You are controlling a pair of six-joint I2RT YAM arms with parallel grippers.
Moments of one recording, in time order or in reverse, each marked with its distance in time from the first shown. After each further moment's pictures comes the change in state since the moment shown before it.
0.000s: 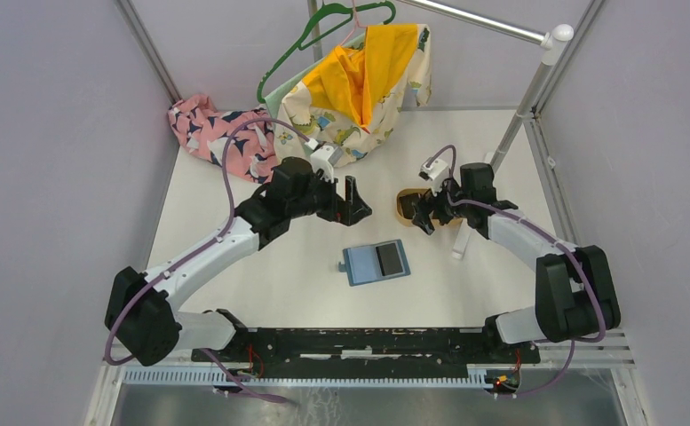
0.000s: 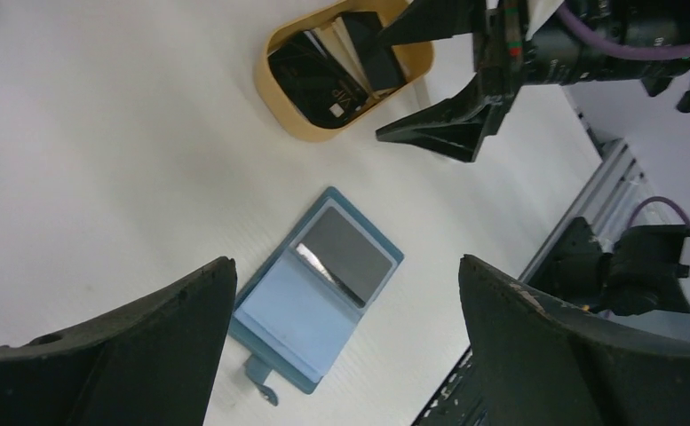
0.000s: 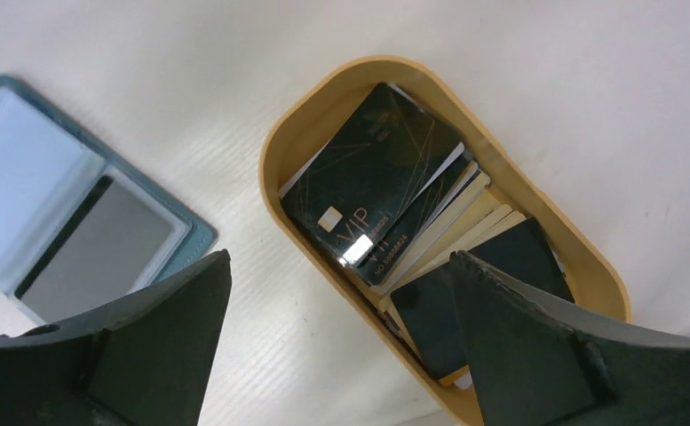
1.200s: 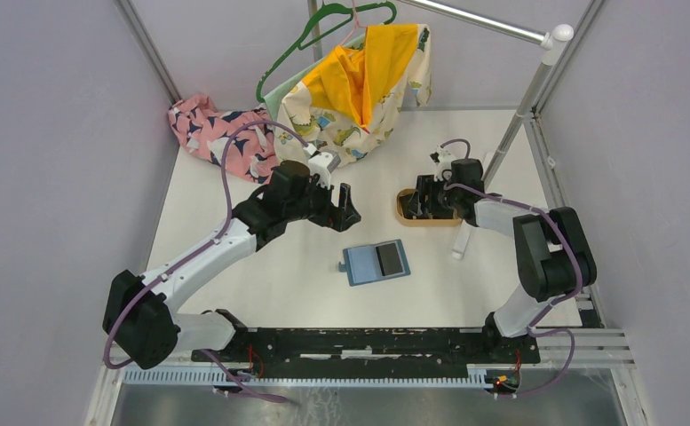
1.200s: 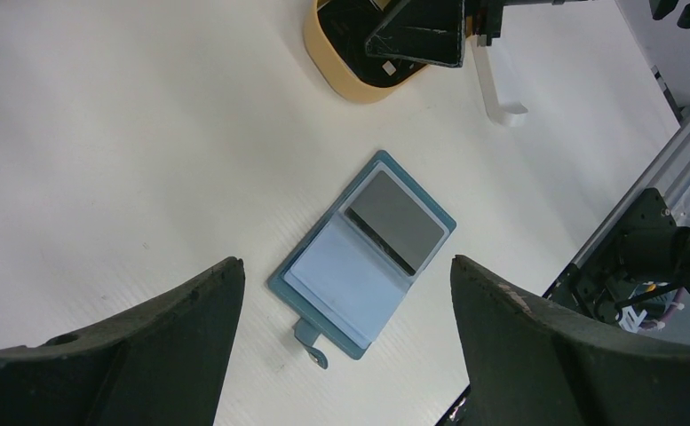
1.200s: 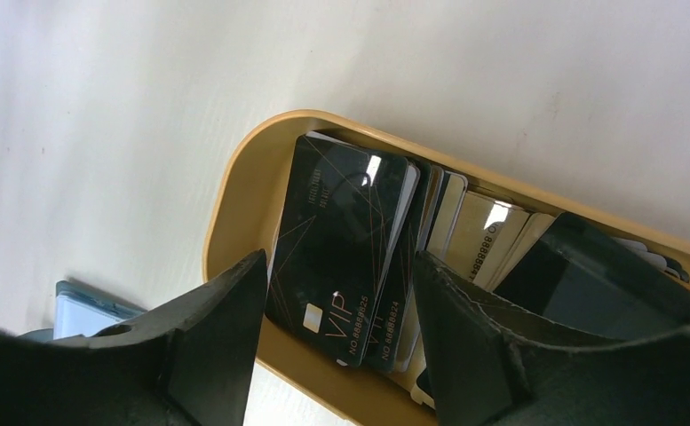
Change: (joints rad) left arm 0.020 -0.021 -0.018 -0.108 -0.048 0.130; right arm -0.006 0.246 0.048 0.226 0.106 0.615
